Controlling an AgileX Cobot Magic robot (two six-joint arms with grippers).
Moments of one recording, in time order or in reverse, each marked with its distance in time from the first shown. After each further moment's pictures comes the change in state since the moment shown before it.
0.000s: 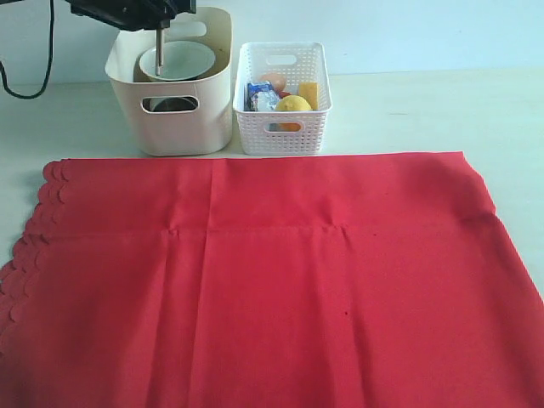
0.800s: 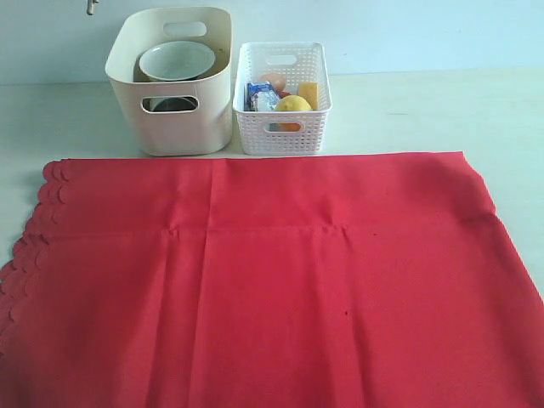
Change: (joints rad) left arm -0.010 -0.333 0.000 0.083 0.398 0.002; right arm 0.000 0.000 0.000 0.000 0.000 0.000
